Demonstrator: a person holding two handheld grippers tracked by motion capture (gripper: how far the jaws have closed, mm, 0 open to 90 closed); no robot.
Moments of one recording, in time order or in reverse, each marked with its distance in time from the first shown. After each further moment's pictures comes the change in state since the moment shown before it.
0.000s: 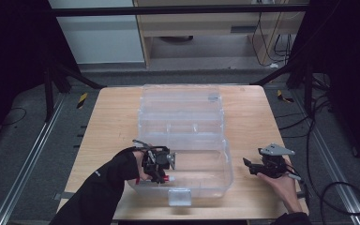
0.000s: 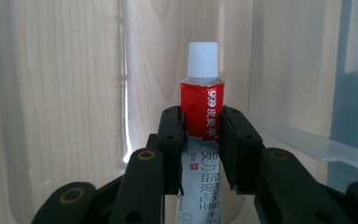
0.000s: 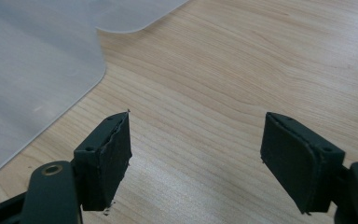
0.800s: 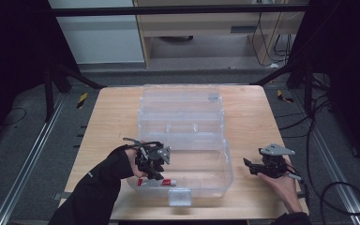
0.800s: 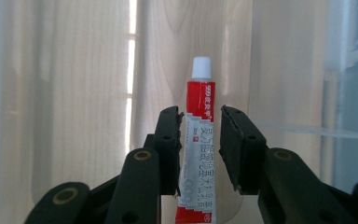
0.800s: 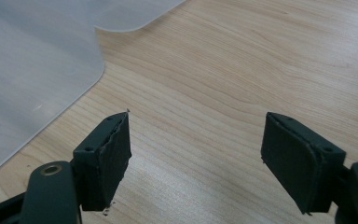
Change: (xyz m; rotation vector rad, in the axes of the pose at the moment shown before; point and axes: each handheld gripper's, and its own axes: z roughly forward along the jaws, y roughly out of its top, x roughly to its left) left arm -0.002 -0.015 -0.024 -0.129 0.039 -0.030; right arm -0.001 0.000 0.000 0.005 0.001 0.002
